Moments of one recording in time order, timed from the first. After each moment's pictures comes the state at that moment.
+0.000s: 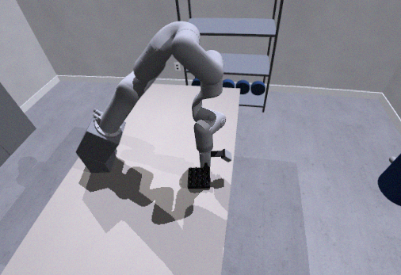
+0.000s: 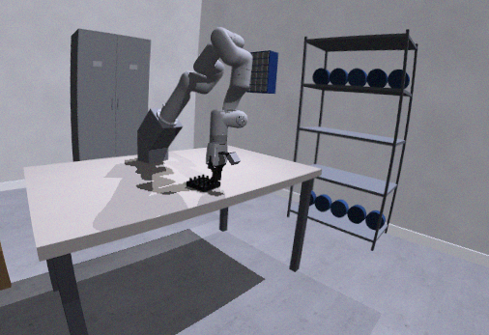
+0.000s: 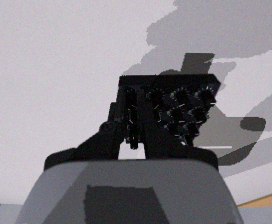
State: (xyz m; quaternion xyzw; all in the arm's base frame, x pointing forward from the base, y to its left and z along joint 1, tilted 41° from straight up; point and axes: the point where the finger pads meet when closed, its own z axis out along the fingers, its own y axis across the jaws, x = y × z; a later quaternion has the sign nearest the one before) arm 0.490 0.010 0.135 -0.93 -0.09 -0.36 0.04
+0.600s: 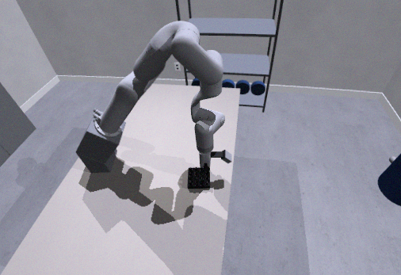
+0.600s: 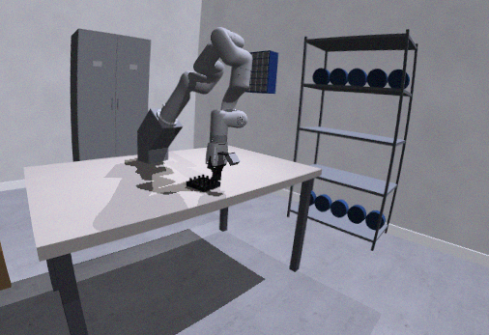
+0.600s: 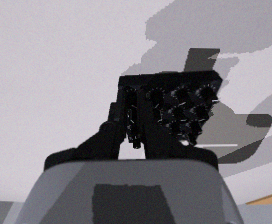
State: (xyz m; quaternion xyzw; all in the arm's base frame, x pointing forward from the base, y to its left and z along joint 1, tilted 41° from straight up) arm 0.490 0.010 0.134 -0.93 -0.08 -0.35 0.05
